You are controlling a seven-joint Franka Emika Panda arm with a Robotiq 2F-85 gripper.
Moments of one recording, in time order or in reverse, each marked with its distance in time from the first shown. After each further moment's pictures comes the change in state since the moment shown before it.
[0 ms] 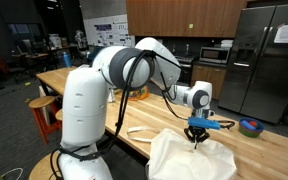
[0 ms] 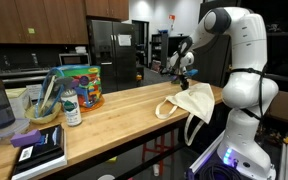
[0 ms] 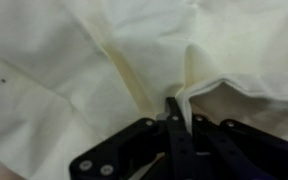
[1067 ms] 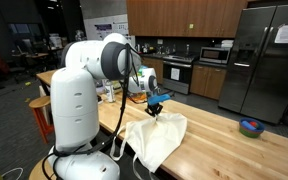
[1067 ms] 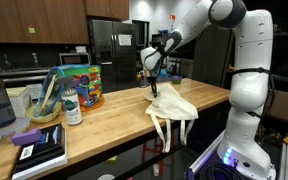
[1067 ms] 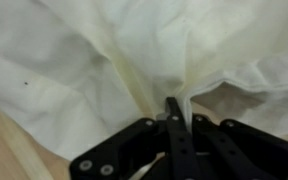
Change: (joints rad) arm 0.340 -0.090 0.227 -0.070 -0.081 0.127 -0.025
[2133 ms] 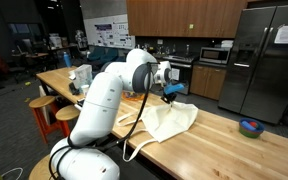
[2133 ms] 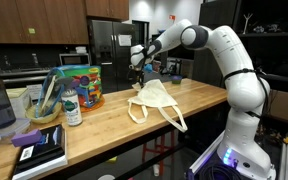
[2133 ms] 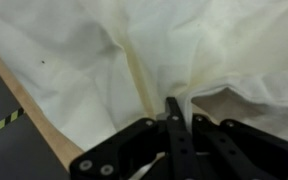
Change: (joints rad) arm -0.041 0.434 -0.025 0.692 0.005 -0.135 -0.051
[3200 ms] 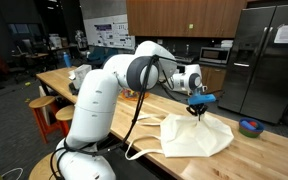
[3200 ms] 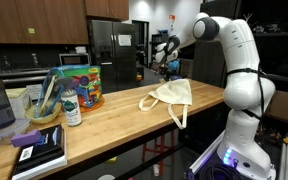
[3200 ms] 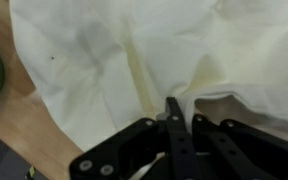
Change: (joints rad) arm -0.207 -0.188 -0.149 -0.276 0.001 0.095 0.097
